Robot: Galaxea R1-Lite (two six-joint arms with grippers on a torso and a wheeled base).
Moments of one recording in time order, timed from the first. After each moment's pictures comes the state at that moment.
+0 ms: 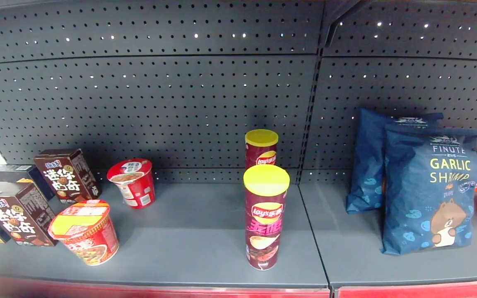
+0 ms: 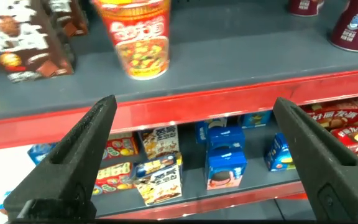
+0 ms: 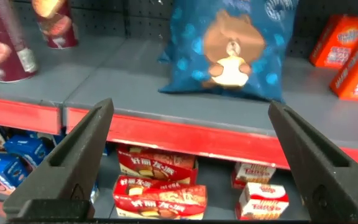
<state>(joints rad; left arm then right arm) -0.15 0.09 0.00 0.00 -0.02 0.01 0.00 0.01 0.00 -0.06 0.13 -0.07</state>
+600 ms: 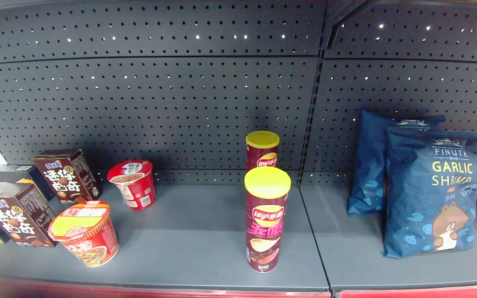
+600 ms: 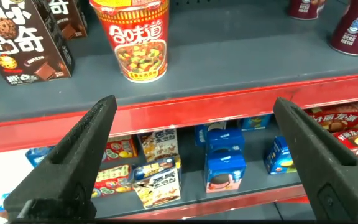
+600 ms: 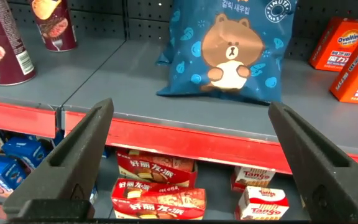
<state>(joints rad) -0.15 0.09 0.00 0.00 -0.02 0.01 0.00 0.01 0.00 -0.06 0.13 -0.06</state>
